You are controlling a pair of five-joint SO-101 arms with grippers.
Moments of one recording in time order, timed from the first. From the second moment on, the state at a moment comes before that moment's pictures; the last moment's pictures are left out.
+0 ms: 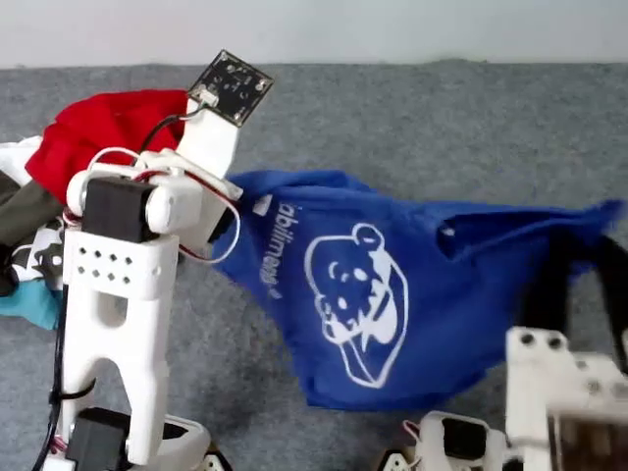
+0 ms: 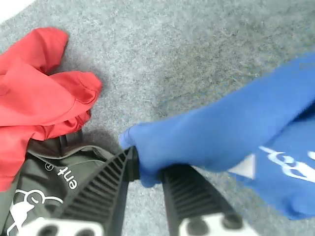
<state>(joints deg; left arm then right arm) 10.2 -16.3 -12.2 99.4 -14.3 9.5 -53.8 -34.3 95.2 22.6</state>
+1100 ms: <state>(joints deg) 17.9 -41.9 18.9 85.3 -14.3 13.2 -39.5 -27.9 97.8 22.5</state>
